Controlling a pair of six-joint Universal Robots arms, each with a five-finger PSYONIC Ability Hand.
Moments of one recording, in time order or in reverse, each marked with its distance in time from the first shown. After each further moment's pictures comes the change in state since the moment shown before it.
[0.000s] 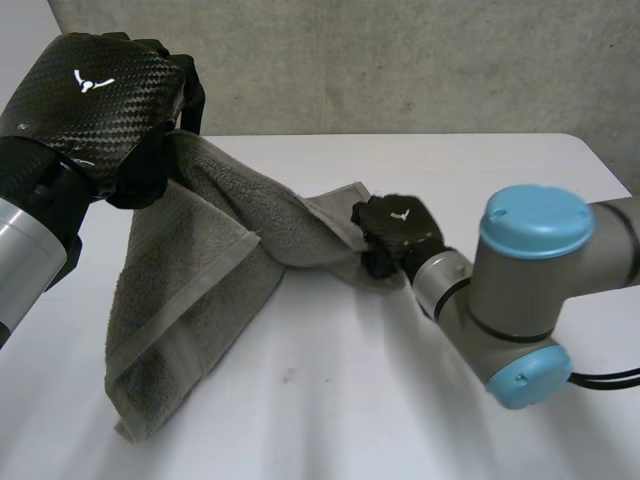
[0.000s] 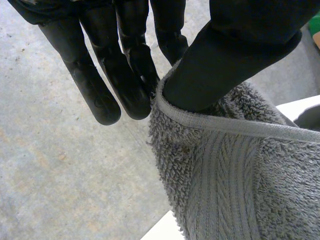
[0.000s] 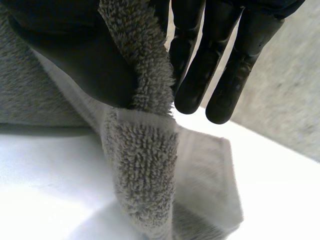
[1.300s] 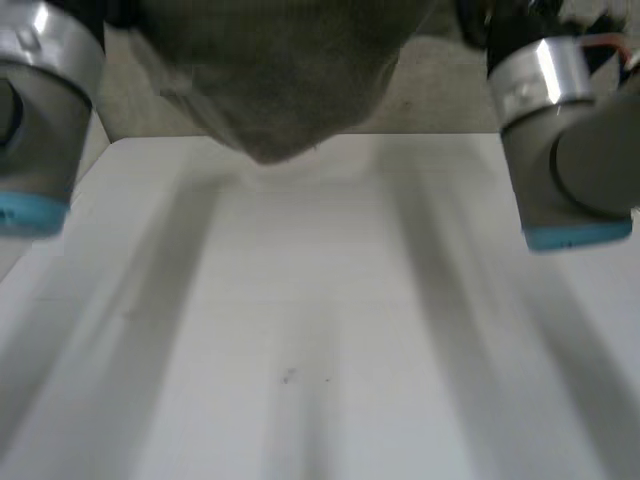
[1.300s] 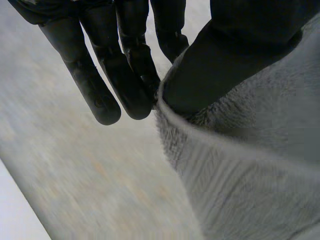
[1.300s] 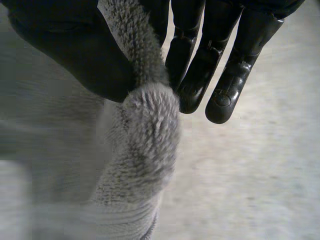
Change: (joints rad) left arm 0.133 -0.456 0.435 0.338 -0.041 0.102; right arm -0.103 -0.210 -0.185 -0.411 0.055 -0.830; left_hand 0.005 0.000 0.000 0.000 0.001; right_hand 0.000 0.004 0.009 0.003 0.014
